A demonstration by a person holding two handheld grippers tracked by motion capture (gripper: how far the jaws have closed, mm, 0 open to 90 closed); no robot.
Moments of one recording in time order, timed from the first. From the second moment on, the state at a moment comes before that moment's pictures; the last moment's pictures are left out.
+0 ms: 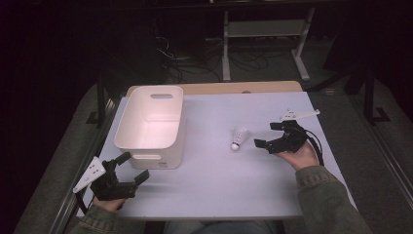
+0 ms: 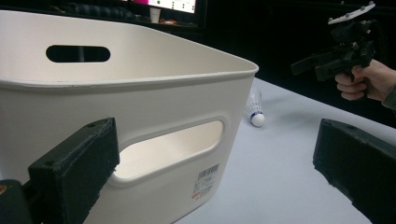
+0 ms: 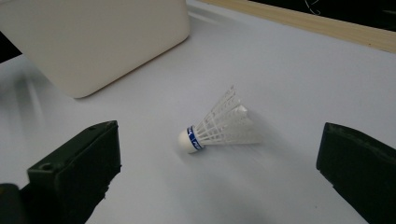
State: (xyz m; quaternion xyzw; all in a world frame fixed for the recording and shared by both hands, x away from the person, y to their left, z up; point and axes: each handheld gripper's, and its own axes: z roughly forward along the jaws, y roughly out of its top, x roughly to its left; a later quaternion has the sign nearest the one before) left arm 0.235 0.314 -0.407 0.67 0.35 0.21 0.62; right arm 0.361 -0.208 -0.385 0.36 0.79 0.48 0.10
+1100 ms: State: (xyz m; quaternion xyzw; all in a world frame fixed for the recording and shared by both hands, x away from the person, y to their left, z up) left arm 0.235 0.315 -0.407 0.67 0.35 0.21 0.62; right arm 0.400 -0.203 -0.402 0.40 0.79 0.47 0.06
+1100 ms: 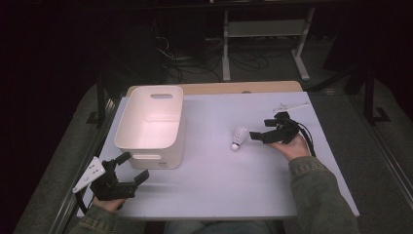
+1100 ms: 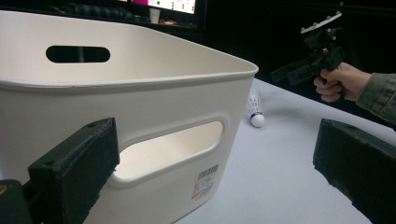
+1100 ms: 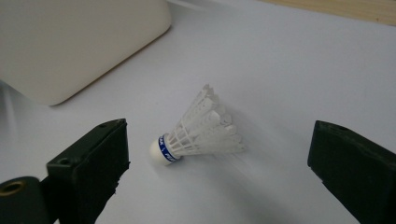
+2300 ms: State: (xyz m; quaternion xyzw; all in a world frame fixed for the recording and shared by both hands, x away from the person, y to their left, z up) left arm 0.235 0.315 -0.407 0.67 0.35 0.21 0.62; right arm 0.421 -0.201 -0.430 0.47 0.78 0.41 0.00
